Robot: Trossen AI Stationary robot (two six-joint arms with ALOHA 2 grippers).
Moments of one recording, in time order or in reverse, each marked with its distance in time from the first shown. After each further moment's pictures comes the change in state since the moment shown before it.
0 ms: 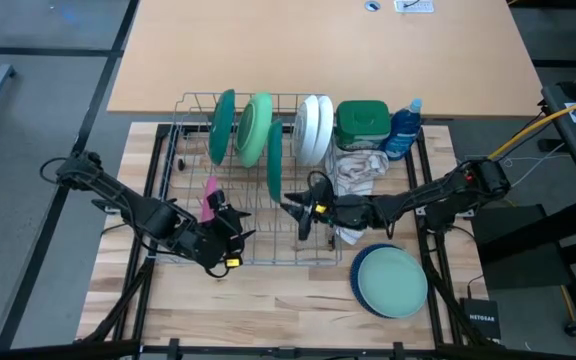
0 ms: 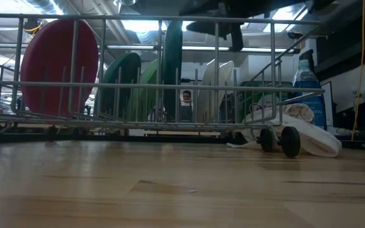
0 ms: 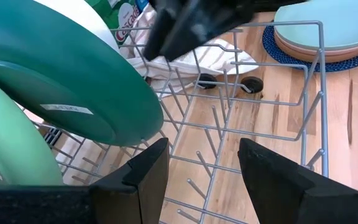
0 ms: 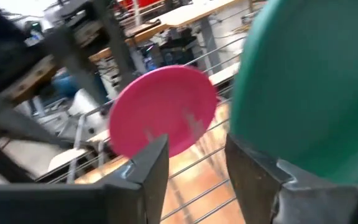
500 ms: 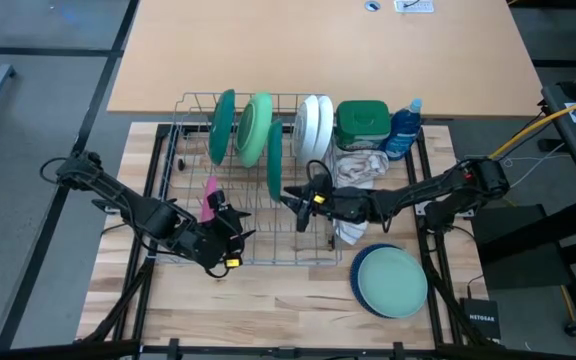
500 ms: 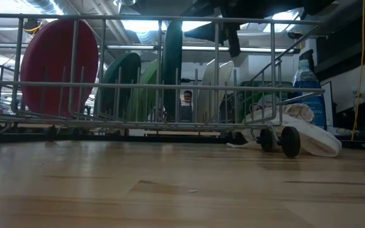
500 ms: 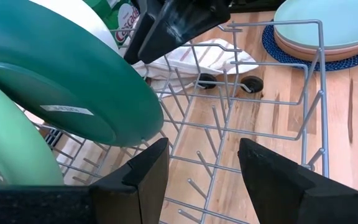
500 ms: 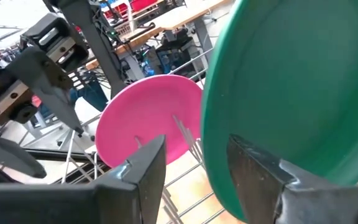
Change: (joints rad) left arm 0.000 0.000 0.000 0.000 0.000 0.008; right arm -0.057 0.001 0.000 0.000 -0.047 0.061
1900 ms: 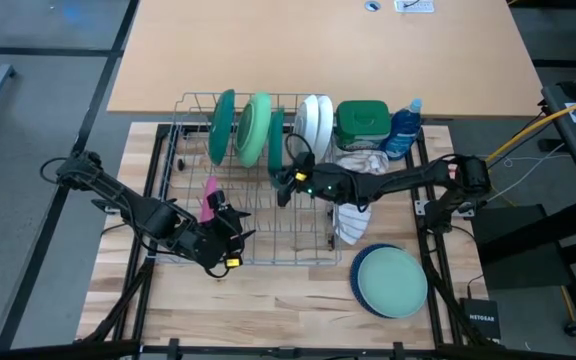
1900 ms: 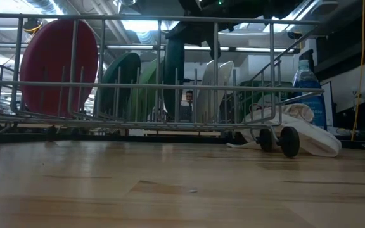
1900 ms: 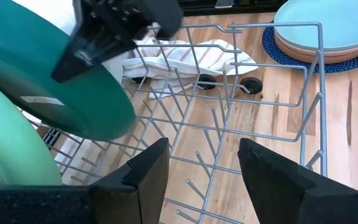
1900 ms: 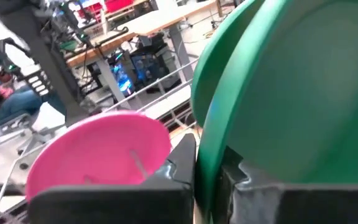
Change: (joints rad) left arm 0.000 0.000 0.000 0.000 0.000 -0.012; right arm -0.167 0.129 0.199 -0.084 -0.060 -0.084
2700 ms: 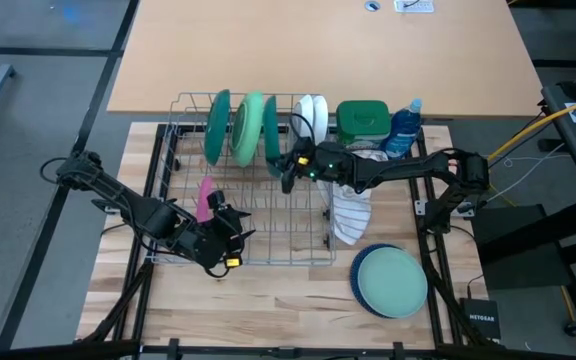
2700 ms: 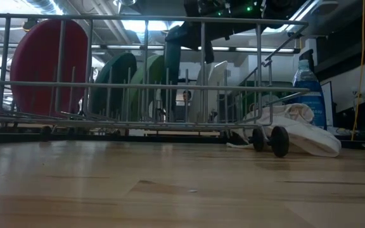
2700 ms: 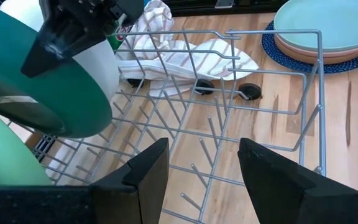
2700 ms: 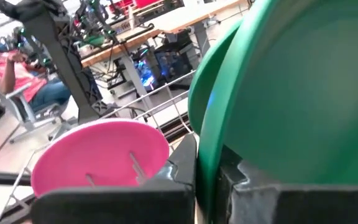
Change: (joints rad) left arm 0.000 0.000 0.000 0.000 0.000 -0.004; right arm -0.141 0.000 0.000 0.031 -0.279 -0.056
